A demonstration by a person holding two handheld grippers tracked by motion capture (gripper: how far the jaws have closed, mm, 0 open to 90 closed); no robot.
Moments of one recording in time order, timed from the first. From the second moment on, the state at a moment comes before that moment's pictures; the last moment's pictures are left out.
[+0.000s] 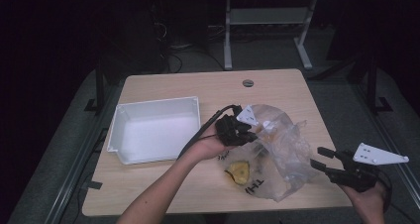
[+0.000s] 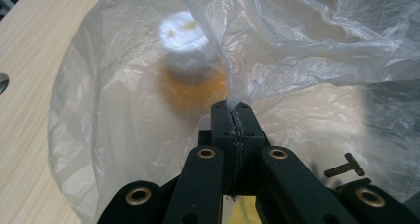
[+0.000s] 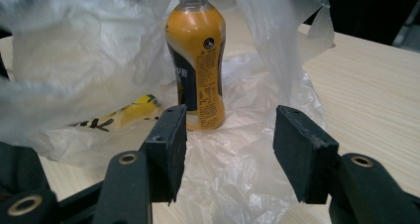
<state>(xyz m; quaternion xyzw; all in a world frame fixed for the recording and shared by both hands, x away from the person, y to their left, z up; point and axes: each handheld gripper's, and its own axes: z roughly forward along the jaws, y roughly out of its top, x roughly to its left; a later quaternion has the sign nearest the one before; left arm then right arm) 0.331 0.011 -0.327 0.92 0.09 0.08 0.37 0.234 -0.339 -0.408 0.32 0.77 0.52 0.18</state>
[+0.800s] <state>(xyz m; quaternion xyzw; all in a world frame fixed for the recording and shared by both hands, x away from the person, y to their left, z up) 0.356 0.049 -0.321 0.90 0.16 0.10 0.39 0.245 -0.320 -0.402 0.30 0.78 0.52 0.17</state>
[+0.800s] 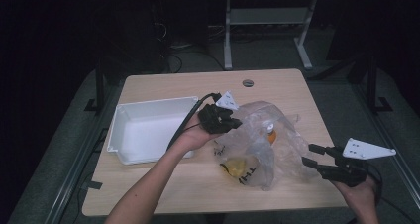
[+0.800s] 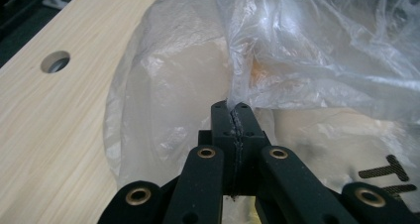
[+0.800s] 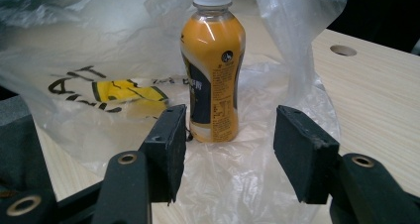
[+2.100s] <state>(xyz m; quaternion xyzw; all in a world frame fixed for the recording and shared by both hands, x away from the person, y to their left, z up) 0.366 0.056 -0.340 0.90 0.19 0.10 0.37 0.248 -0.316 -0.402 0.29 0.79 0.52 0.16</state>
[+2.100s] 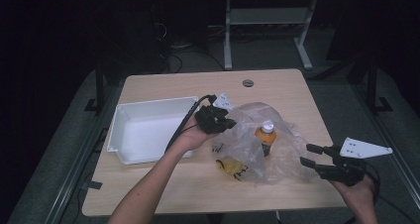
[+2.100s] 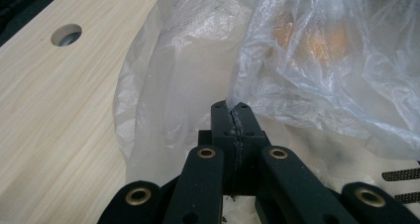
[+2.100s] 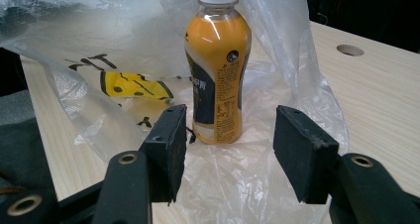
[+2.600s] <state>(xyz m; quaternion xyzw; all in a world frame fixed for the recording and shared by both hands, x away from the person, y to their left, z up) 0.366 0.057 -0.348 0.91 0.19 0.10 0.37 0.248 -0.316 -0.402 0.29 0.79 0.52 0.16</state>
